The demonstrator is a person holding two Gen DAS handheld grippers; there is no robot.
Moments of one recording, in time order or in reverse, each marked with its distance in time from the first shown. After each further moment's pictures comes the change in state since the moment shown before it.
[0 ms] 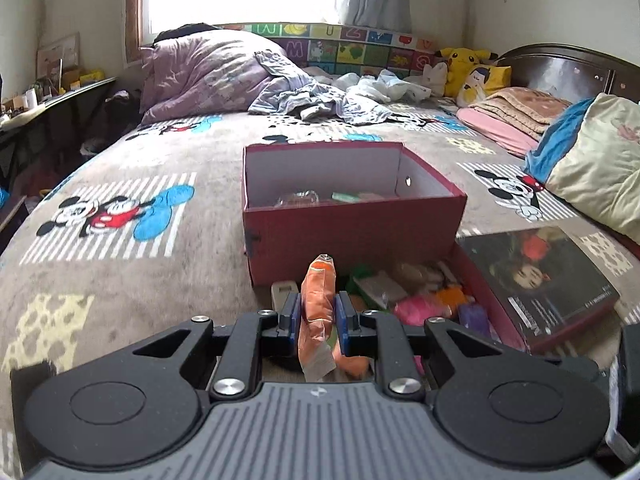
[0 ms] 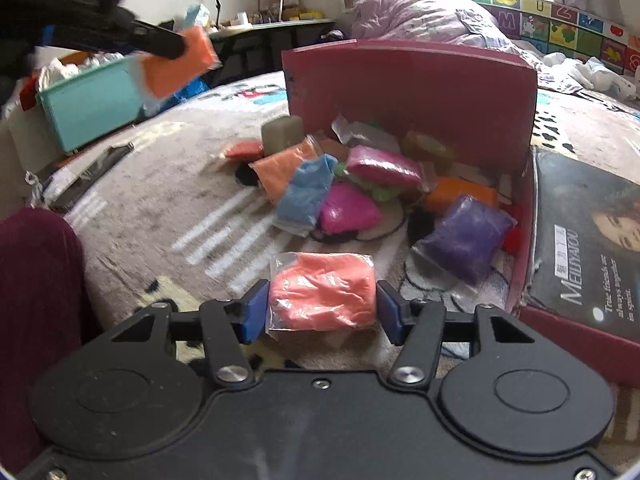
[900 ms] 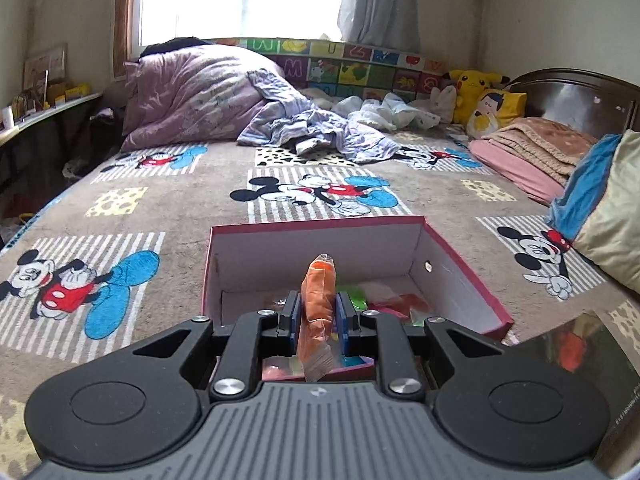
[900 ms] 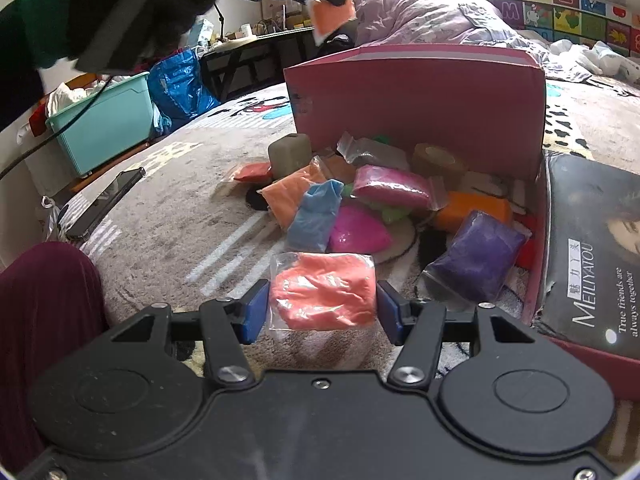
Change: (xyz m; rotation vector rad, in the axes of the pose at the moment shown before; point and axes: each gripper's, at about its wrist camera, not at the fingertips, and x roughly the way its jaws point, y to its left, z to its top) left arm 0.125 -0.001 0.110 -0.038 -0.041 -0.012; right arm 0.006 -0.009 0.010 0.062 -0.004 0.052
